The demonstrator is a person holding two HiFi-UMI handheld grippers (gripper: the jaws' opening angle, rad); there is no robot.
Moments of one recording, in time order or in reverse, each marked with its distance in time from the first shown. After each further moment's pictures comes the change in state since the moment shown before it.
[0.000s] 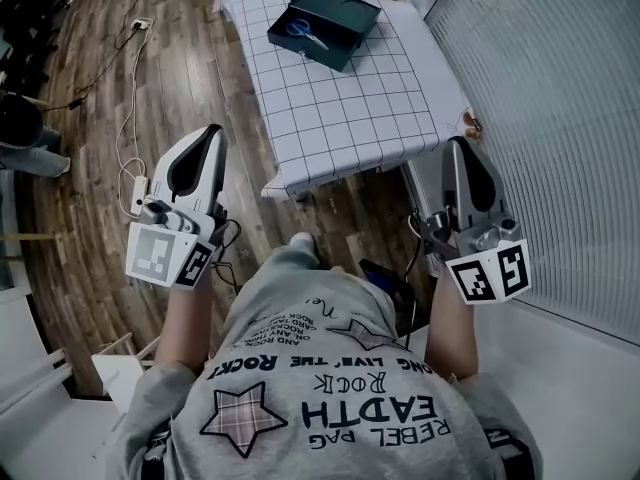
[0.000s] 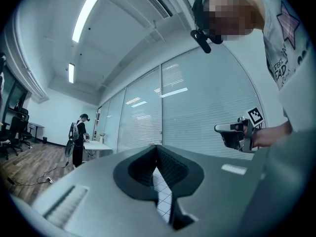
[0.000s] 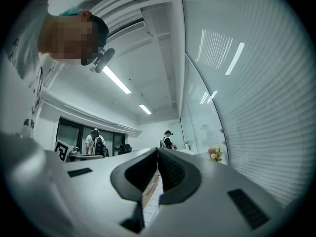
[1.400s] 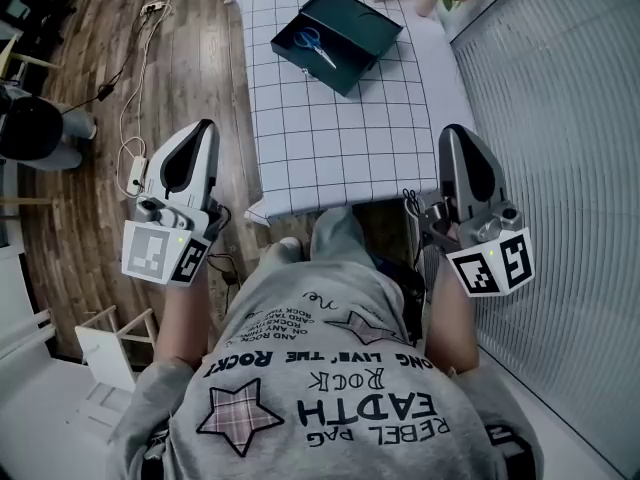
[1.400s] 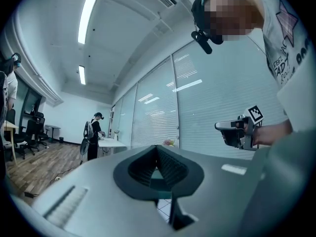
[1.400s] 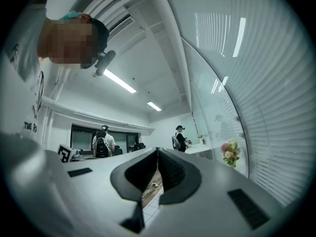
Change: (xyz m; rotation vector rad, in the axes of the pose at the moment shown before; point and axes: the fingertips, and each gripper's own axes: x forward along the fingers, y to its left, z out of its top) left arm 0.093 0.040 -0.025 0.000 0.053 0.184; right arm 0.117 -0.094 -0.024 0.083 0.042 0.192
